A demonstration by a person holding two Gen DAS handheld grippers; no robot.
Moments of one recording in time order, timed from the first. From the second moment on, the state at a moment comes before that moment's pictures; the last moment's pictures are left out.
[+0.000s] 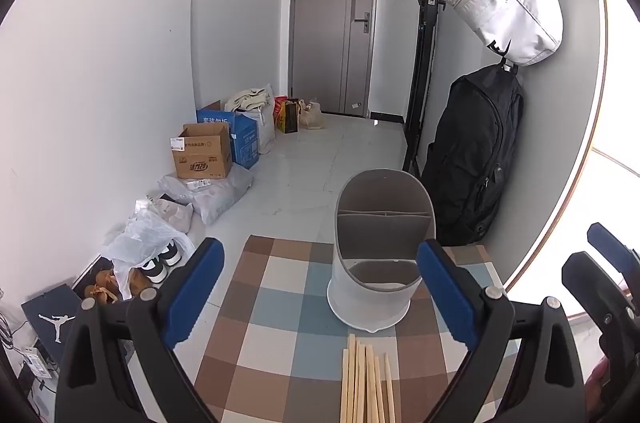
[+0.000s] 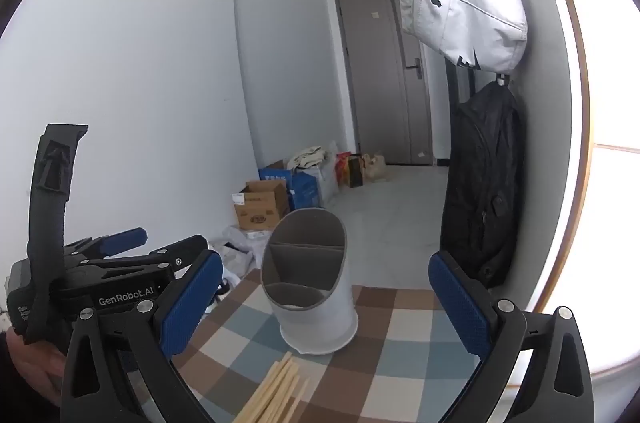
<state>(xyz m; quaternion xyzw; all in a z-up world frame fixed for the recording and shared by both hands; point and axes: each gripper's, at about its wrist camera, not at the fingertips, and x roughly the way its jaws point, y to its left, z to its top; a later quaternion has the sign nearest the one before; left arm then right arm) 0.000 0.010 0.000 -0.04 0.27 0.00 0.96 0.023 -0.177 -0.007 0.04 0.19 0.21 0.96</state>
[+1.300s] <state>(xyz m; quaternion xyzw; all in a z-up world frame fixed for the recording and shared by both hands) -0.001 0.010 0.001 -0.04 0.26 0.01 0.97 0.021 -0.176 -0.008 0.04 0.19 0.21 0.96</state>
